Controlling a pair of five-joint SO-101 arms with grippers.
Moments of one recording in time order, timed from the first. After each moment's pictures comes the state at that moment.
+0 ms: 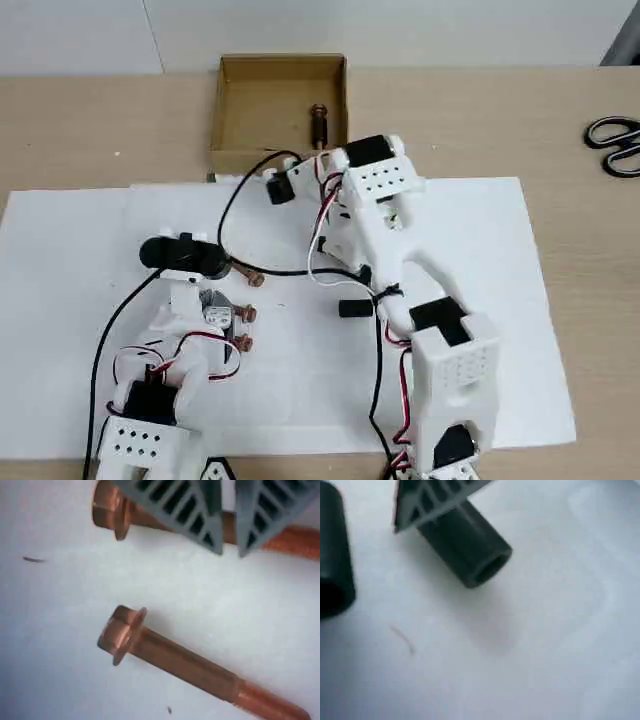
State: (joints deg) left arm 5.0 -79.3 88.0 49.0 7.3; right arm -22.3 26.9 -21.2 98.7 32.3
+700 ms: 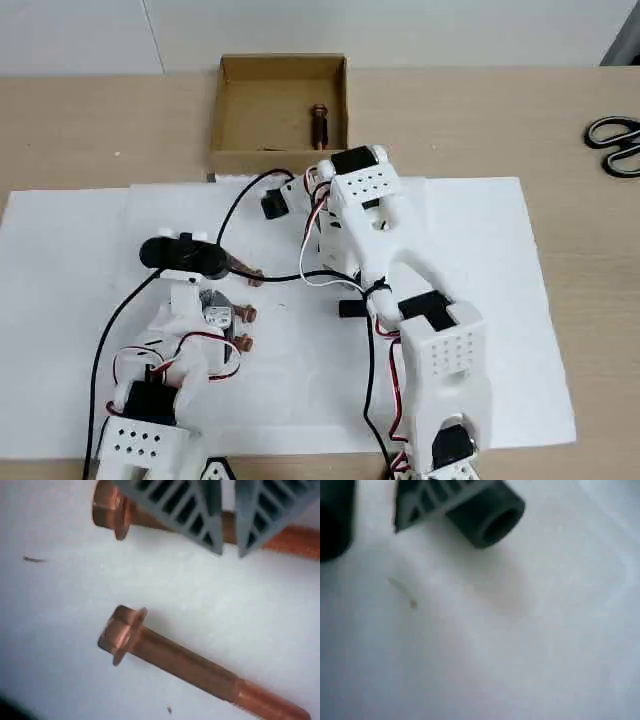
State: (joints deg) left arm 5.0 -79.3 88.0 49.0 7.3; right arm -23.0 33.2 -20.9 96.9 32.3
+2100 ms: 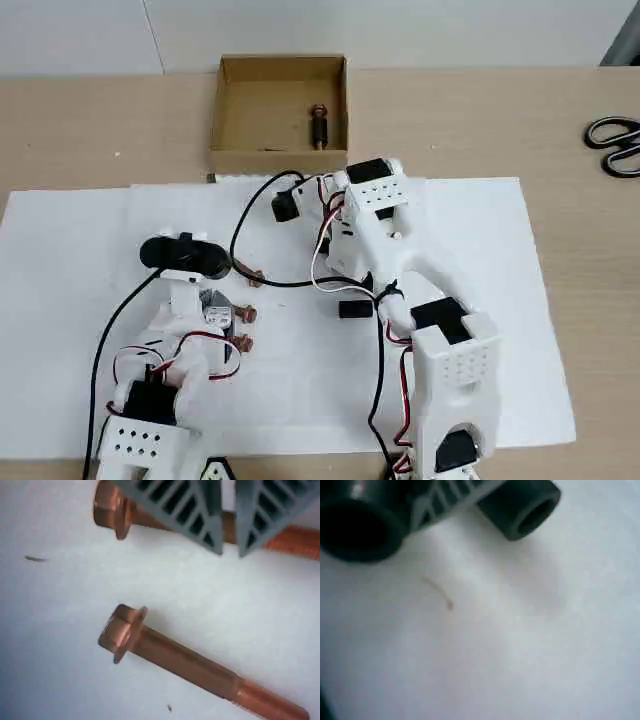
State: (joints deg) left arm 5.0 -79.3 88.0 49.0 7.3; right arm -20.3 32.4 -10.0 87.0 33.6
